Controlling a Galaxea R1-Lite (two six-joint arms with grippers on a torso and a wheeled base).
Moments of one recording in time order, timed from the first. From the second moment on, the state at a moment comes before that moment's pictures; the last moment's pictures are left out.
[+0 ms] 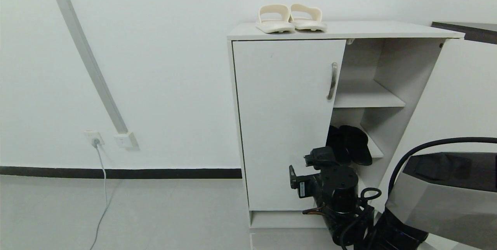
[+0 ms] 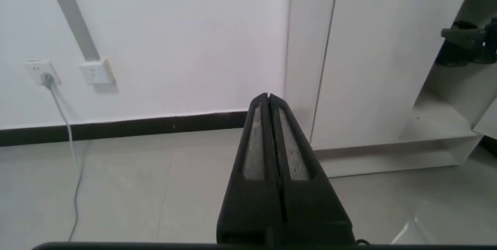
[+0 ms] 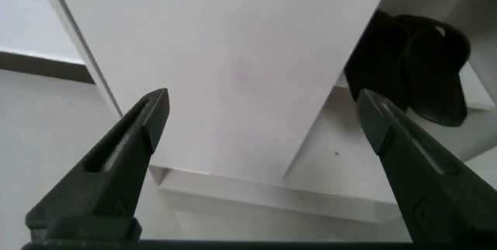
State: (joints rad) left arm 0.00 0.00 0.00 0.01 -0.04 0.03; right arm 0.79 2.22 -0.69 -1.37 -0.65 0.05
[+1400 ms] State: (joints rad) left arm 0.00 0.00 0.00 0.01 -0.04 0.03; right arm 0.76 2.21 -0.68 -1.38 -0.65 0.01
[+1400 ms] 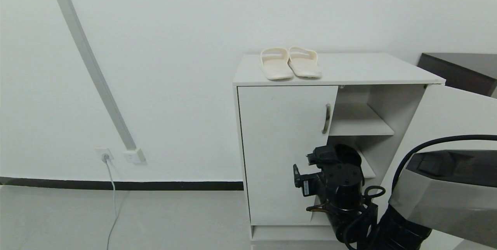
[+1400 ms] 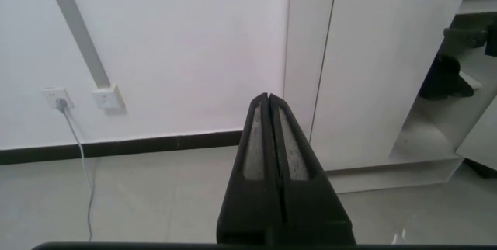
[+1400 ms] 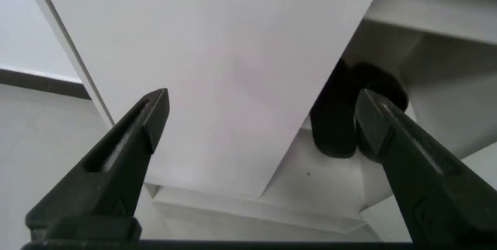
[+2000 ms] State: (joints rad) left arm 0.00 0.00 0.00 0.01 -0.04 0.03; right arm 0.76 2.21 -0.67 -1.38 -0.65 0.01
